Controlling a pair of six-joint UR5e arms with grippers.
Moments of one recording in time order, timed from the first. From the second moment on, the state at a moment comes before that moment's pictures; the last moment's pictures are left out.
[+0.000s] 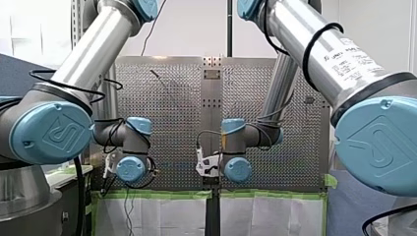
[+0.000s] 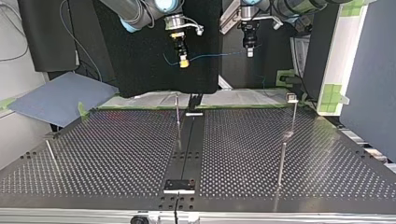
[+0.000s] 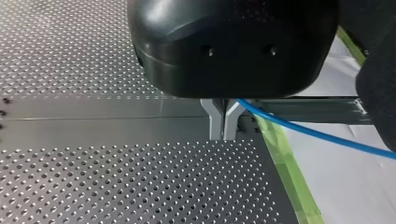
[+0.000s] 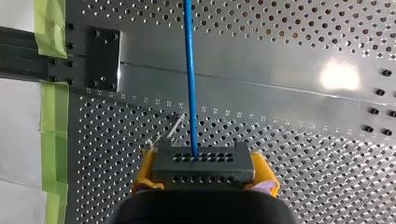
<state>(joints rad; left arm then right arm) -0.44 -2.12 -2.49 -1.85 -2.10 -1.45 2.42 -0.87 2.00 -1.04 1.84 1.47</state>
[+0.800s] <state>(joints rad) -0.44 -2.02 -2.36 -1.95 -2.09 -1.55 2.34 -0.98 1.85 -0.89 1.99 1.62</state>
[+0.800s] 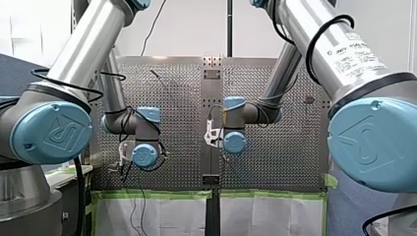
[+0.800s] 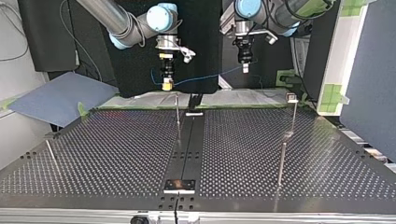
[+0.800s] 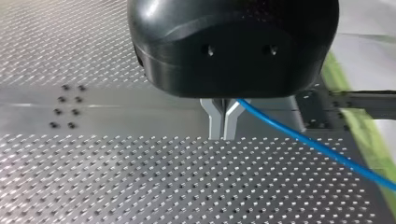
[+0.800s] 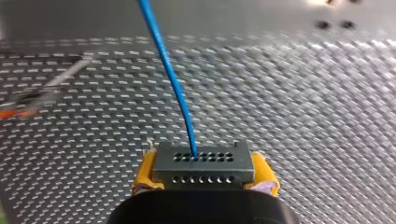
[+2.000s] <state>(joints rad) -0.39 -1.70 -2.14 -2.27 -2.24 -1.79 2.33 -1.20 1.59 -0.57 1.78 1.71</state>
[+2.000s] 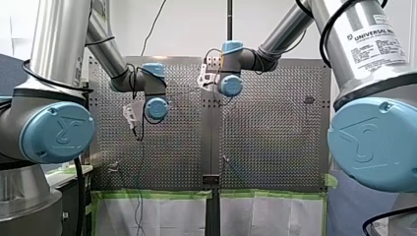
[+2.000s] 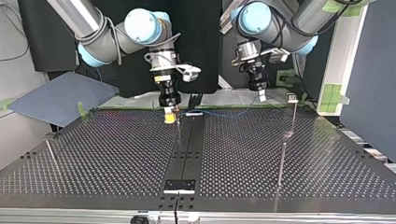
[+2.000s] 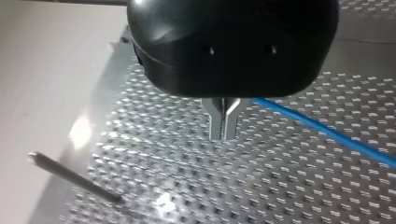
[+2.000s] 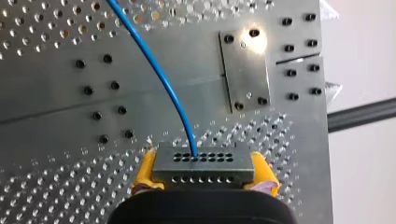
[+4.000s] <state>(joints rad) -0.05 -1.56 -1.74 -2.65 -1.97 -1.91 2.35 -1.08 1.13 -0.32 1.59 1.69</state>
